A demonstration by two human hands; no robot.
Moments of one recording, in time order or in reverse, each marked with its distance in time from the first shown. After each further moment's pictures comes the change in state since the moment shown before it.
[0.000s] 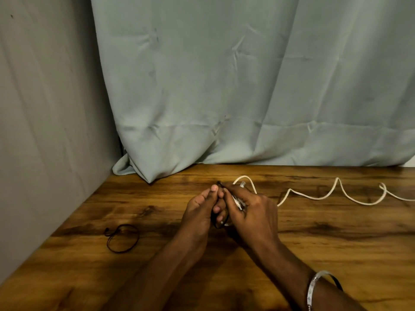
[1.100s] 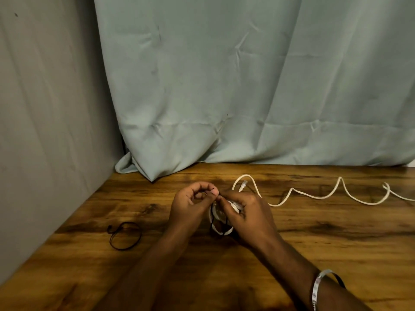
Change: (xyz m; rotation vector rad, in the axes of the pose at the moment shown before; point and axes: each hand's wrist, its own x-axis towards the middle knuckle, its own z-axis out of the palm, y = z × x) left_hand 0.008 0.009 -0.028 0.392 0.147 0.211; right_hand -0.001 0.012 0.005 0.192 -0.338 0.059
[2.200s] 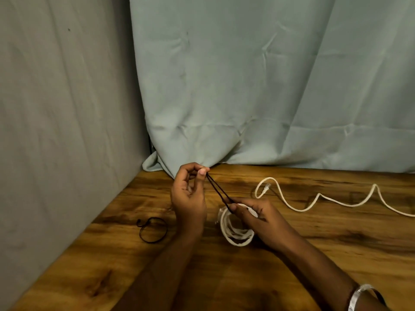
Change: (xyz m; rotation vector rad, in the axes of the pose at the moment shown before) left_hand 0.012 0.003 -0.021 -0.030 0.480 0.414; right_hand 0.003 -0.011 0.003 0.557 -0.370 0.128
